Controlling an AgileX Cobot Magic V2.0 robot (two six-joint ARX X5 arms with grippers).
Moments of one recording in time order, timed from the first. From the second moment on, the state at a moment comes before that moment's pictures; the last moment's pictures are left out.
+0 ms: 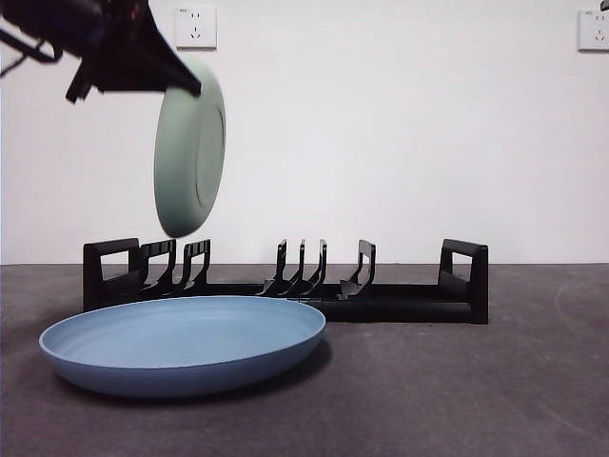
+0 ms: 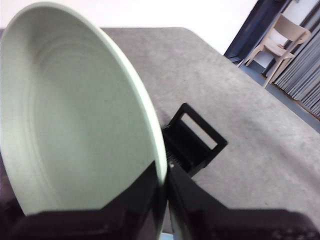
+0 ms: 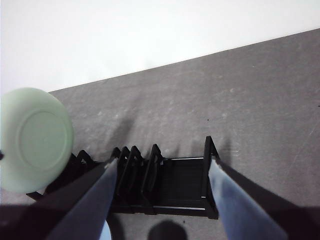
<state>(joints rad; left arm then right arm) -0.19 1.42 1.05 -0.06 0.66 -0.13 0.10 0.87 0.94 -0.40 -0.26 0.27</state>
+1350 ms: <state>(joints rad) -0.19 1.50 1.05 -0.17 0.54 -0.13 0.10 0.89 0.94 -0.40 -0.26 0.27</state>
